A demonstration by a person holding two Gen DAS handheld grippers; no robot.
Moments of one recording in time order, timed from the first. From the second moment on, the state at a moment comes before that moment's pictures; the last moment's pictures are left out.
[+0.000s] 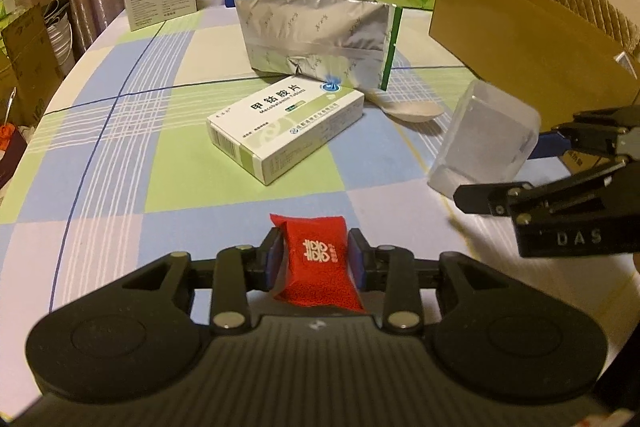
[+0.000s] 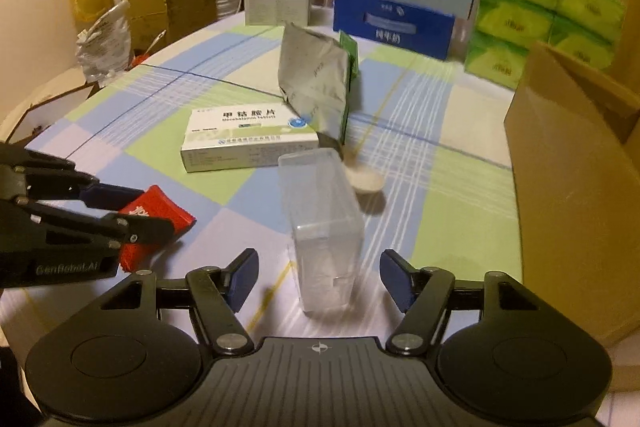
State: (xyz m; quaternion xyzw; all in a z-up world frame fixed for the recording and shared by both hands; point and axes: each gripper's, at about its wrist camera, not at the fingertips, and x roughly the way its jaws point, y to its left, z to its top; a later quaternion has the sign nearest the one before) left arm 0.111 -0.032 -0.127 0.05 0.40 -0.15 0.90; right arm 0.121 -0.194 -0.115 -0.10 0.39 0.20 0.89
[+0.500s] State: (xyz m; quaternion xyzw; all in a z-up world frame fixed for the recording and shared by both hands) left arm 0.100 -0.052 -0.132 0.14 0.39 -0.12 0.90; right arm 0.130 -0.202 -0.115 -0.06 0.40 0.20 0.89
